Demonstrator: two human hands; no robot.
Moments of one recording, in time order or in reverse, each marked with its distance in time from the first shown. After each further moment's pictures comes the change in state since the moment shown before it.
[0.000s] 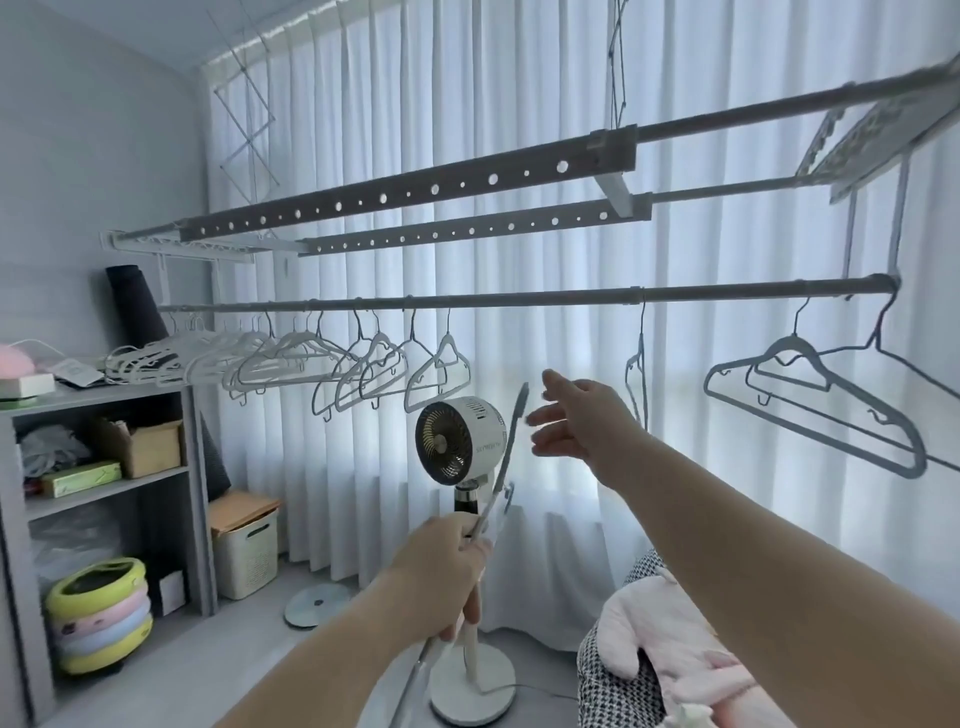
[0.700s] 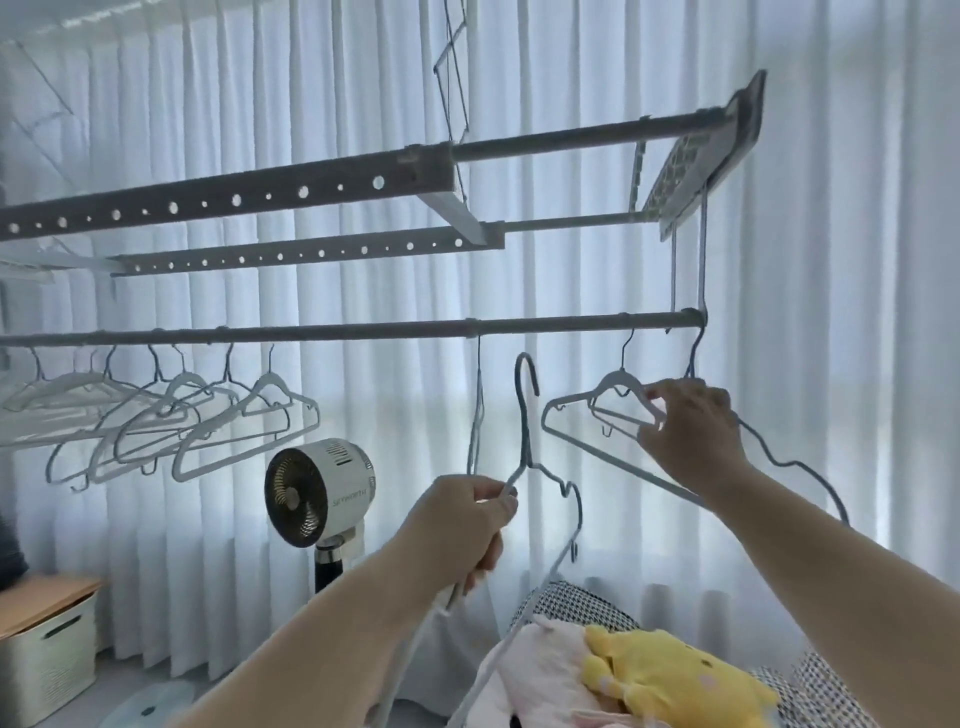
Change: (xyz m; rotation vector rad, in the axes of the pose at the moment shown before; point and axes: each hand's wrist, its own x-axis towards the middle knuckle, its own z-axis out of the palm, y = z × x) left_hand 0.128 0.137 0.128 -0.338 -0.154 0.147; right_hand 0.056 -0.010 -0.264 -1.254 0.612 -0.131
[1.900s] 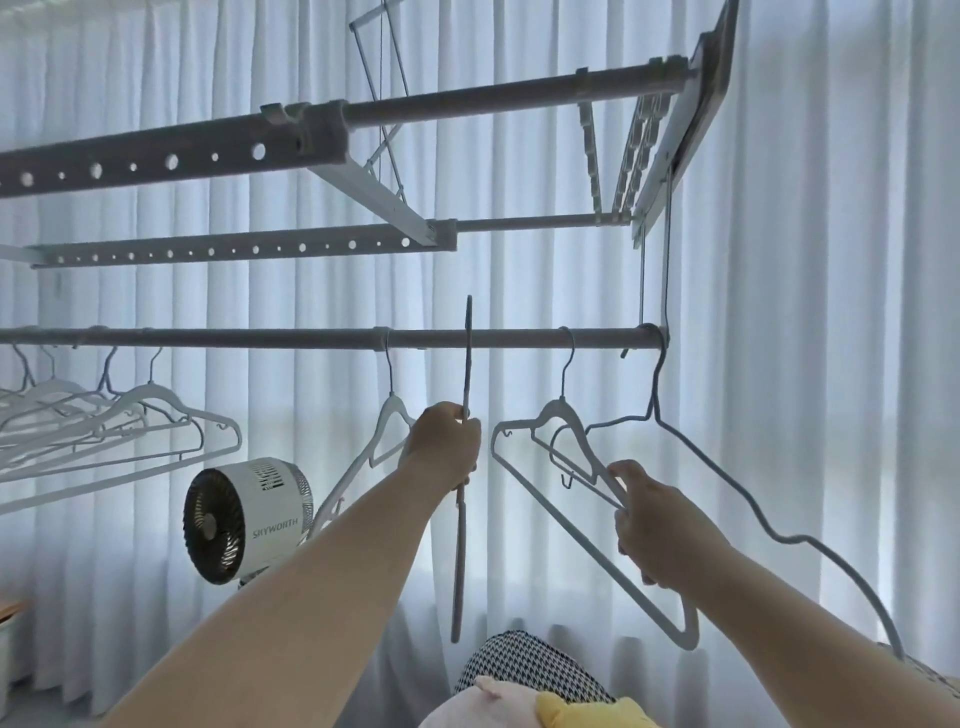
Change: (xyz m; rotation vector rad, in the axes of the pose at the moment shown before) left_hand 0.205 0.030 0.079 0.191 0.353 0.074; right_hand 0.079 0.092 0.052 0.047 -0.301 -0.052
